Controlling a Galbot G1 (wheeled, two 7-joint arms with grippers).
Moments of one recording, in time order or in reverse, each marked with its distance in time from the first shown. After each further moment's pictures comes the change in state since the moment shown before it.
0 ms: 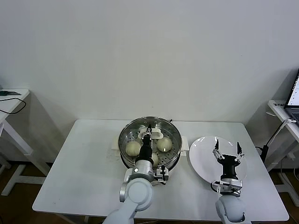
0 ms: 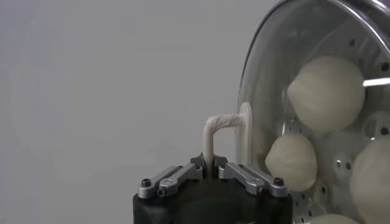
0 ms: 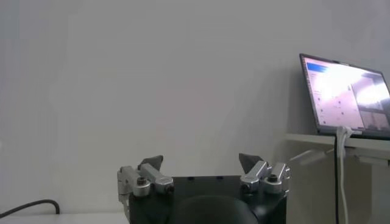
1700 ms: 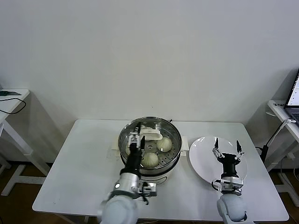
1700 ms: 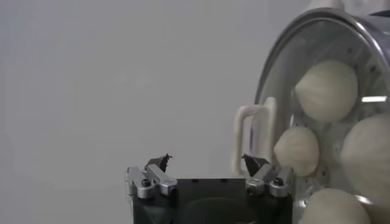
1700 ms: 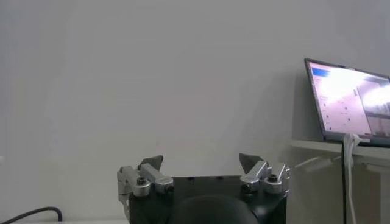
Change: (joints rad) left arm 0.179 0.136 -0.044 -0.307 -0.182 0.002 -0.048; right arm -0.009 -0.030 -0.014 0.042 0.037 -0.056 -0.004
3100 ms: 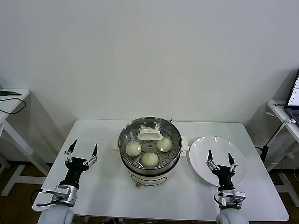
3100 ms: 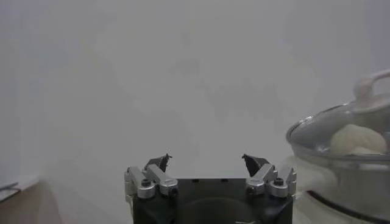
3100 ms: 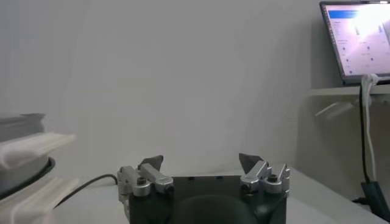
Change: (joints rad) left arm 0.238 -0.006 -0.688 0.212 -1.379 -0.595 -0.131; right arm -0.152 0.004 -0.003 0.132 0.178 -0.047 -0.099
